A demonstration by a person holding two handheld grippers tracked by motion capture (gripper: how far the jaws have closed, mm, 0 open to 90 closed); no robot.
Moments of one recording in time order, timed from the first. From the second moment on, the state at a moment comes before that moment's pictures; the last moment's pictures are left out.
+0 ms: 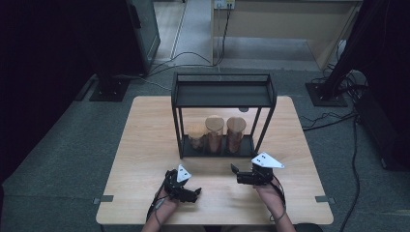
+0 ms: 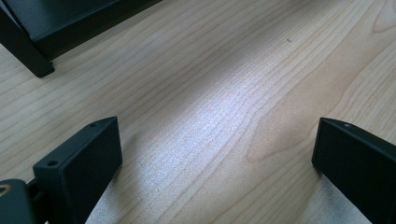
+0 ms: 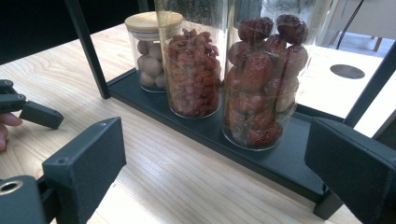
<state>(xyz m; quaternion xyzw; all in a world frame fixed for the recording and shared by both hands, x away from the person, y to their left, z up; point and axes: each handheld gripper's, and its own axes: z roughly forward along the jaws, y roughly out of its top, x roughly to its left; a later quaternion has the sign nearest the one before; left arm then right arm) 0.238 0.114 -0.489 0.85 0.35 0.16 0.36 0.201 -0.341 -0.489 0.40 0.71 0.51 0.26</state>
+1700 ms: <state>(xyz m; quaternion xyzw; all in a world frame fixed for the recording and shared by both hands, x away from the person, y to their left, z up) 0.238 0.114 -0.489 0.85 0.35 0.16 0.36 0.194 -0.347 -0.507 0.40 0.72 0.50 0.26</state>
